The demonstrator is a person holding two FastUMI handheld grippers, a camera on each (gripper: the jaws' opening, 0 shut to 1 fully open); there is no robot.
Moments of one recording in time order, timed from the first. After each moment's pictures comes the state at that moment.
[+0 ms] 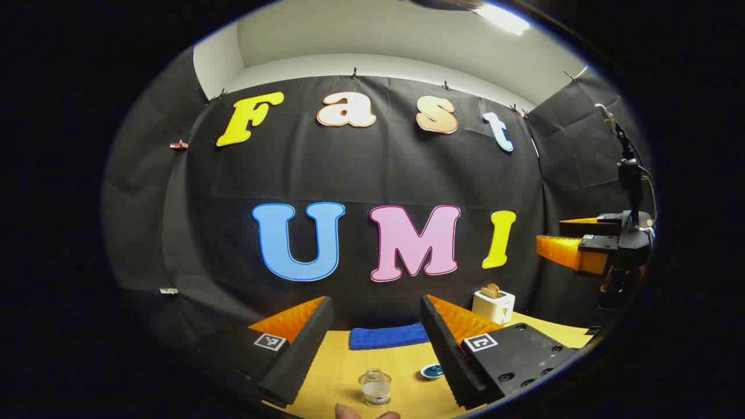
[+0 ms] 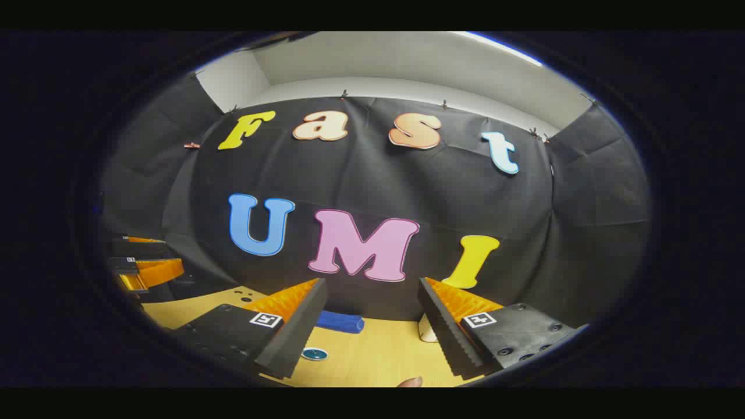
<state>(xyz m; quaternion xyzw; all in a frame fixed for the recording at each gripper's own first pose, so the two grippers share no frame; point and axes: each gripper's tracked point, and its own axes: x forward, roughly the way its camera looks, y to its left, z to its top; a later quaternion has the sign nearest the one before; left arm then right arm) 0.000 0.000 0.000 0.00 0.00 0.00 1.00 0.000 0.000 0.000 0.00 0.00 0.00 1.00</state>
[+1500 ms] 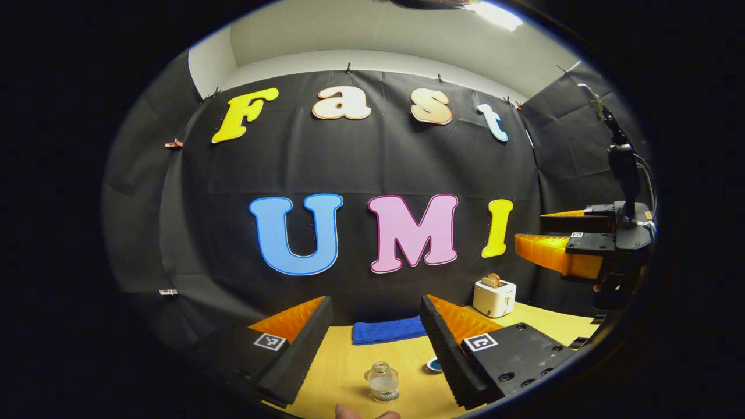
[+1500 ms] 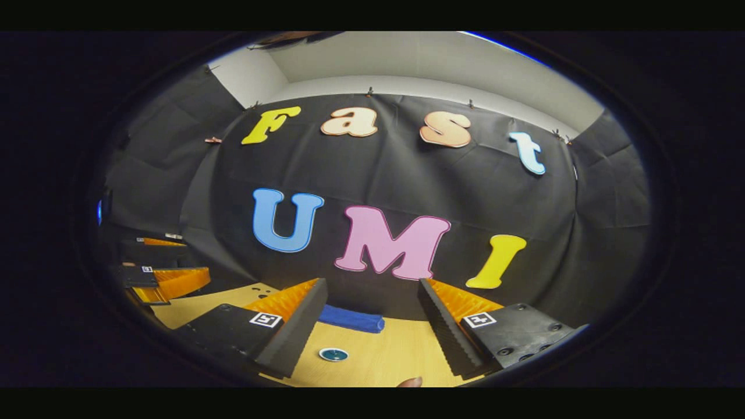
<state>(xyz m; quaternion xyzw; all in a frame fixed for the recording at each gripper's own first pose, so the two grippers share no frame) -0.002 0.010 -0.025 0.02 0.01 -0.01 1.00 0.005 0.060 -0.014 -0.01 0.00 0.05 1.00</state>
